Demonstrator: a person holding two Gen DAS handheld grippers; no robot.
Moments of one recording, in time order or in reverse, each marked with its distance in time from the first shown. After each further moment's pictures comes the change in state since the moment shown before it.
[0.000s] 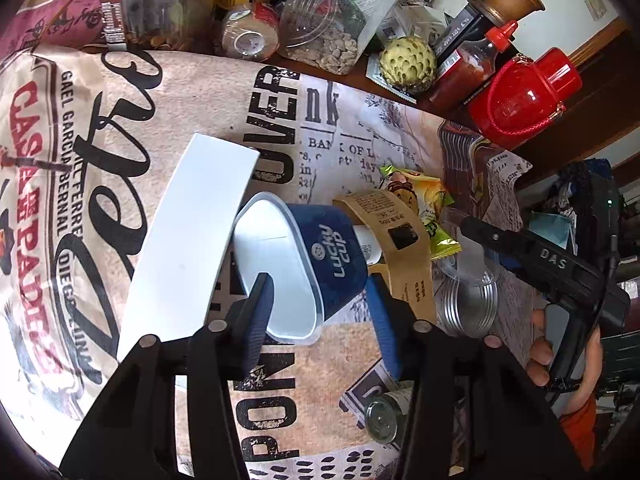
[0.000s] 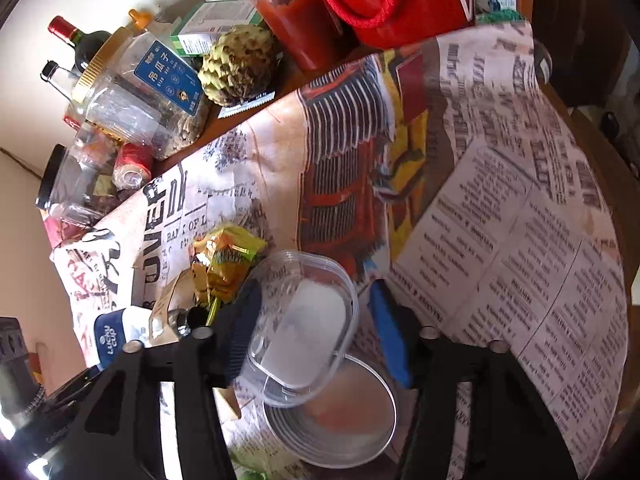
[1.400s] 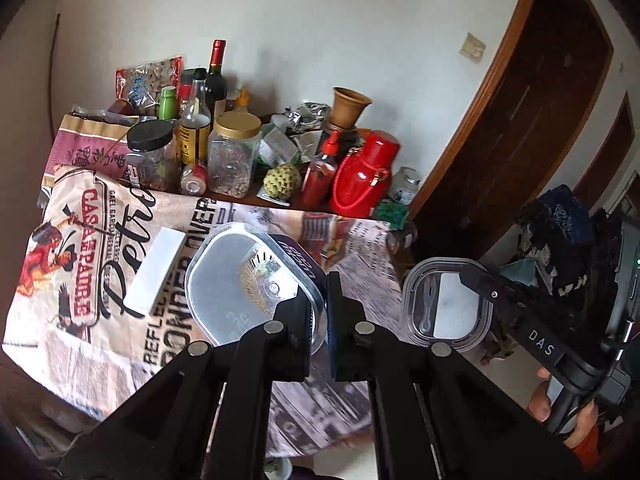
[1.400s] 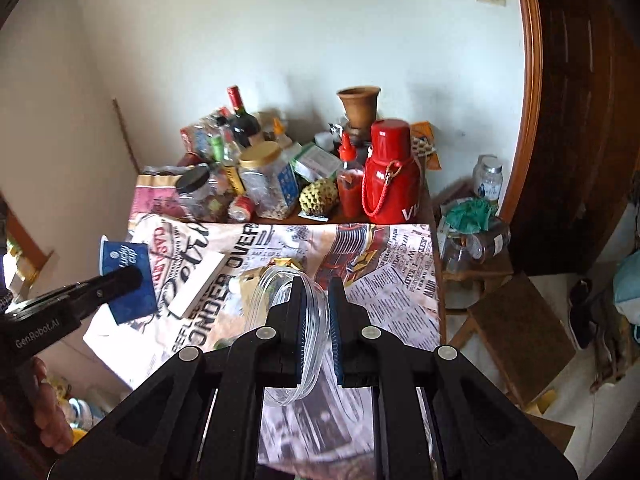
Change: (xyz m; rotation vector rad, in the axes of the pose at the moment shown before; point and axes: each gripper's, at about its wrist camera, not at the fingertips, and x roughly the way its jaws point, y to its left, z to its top) left arm -0.197 -0.179 -0.118 0.101 -0.453 0.007; right arm -0.246 0.002 -0.102 -0.433 -0.426 0.011
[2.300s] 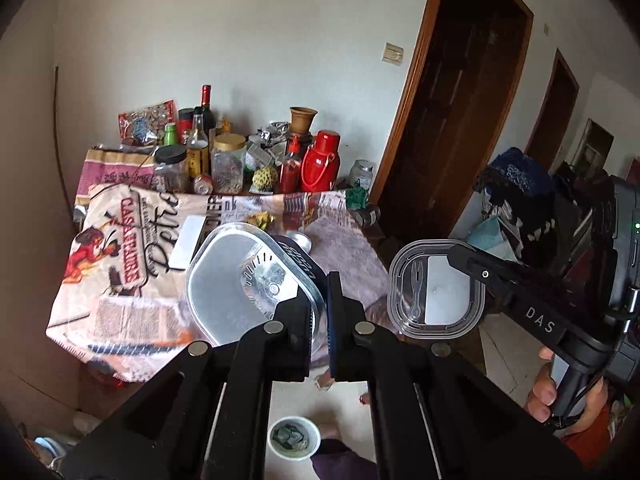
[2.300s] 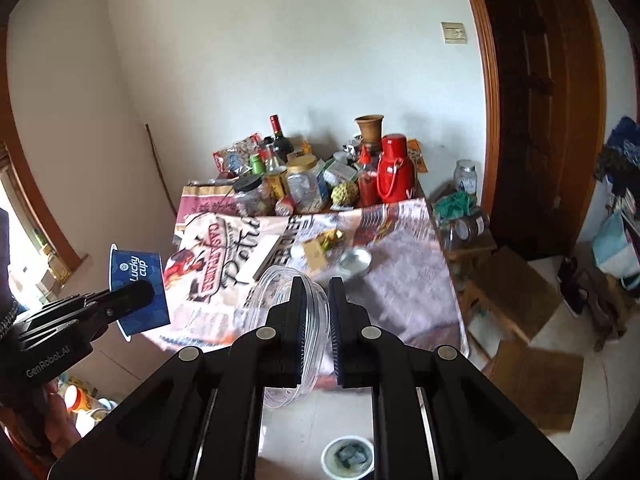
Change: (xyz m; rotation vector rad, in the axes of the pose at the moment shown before) left arm -0.197 0.015 -0.129 0.196 -0.078 -0.073; right arm -0.149 0.116 -0.130 0.069 -0.142 -0.042
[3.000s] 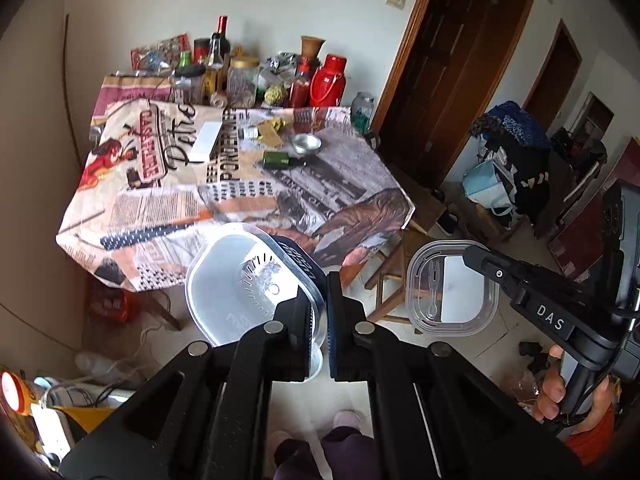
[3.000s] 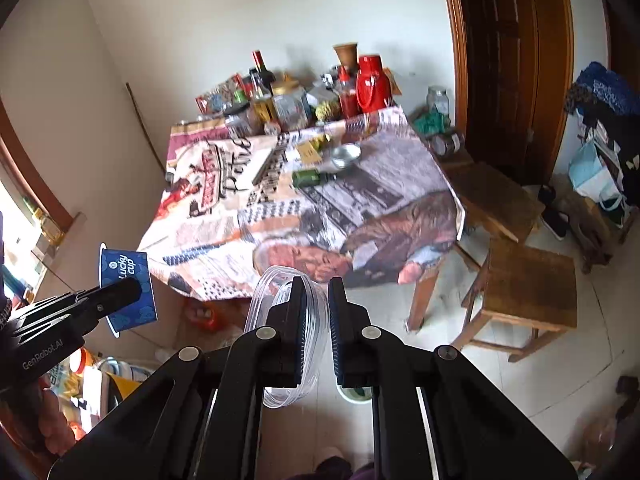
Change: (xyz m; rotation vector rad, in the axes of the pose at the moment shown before) left arm -0.047 0.027 -0.122 -0.025 0.201 -0.014; right arm -0.037 0.028 -0.119 0.088 0.185 -0.079
